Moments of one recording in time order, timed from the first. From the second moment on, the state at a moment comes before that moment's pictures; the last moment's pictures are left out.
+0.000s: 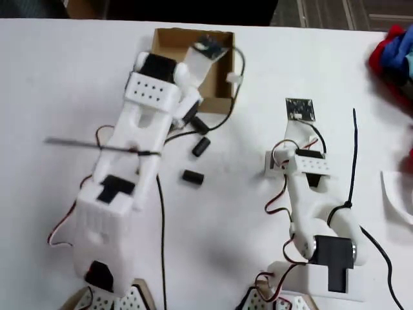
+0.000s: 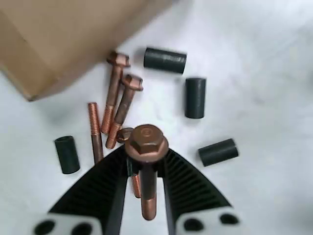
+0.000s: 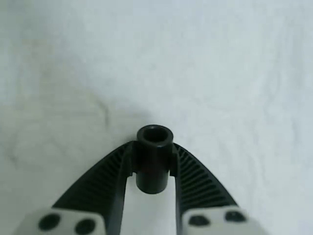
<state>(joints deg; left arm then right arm) 12.8 27.2 -42.7 98.7 -15.0 2.4 -5.3 45.5 37.4 5.2</state>
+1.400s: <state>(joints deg) 7.5 -36.2 56.8 27.2 -19.8 -16.5 -6.0 72.4 -21.2 5.1</state>
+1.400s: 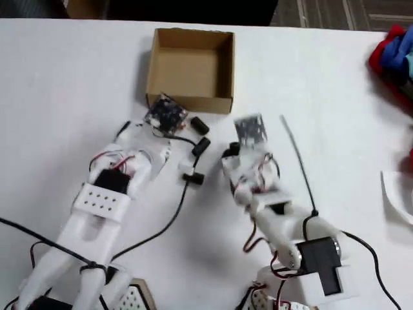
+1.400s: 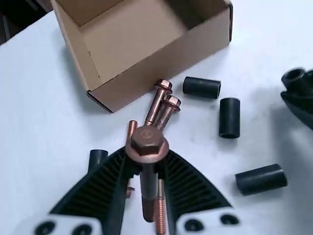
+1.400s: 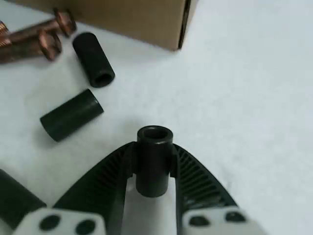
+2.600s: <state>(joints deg) 28.4 -26.3 34.0 11.4 8.2 -16.8 -6.5 90.2 -79.7 2.9</state>
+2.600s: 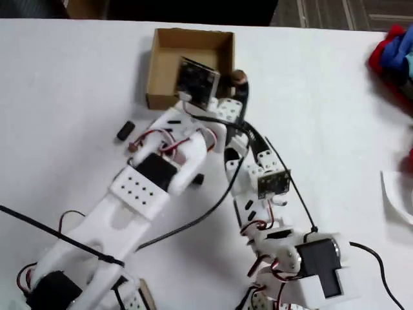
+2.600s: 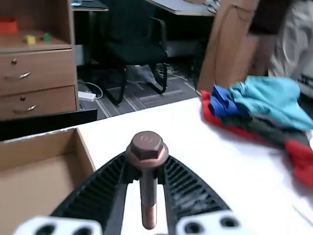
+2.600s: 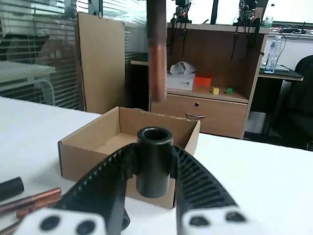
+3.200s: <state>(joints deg) 28.8 -22.6 34.7 9.6 6.9 -15.6 -6.5 90.2 -79.4 -0.7</state>
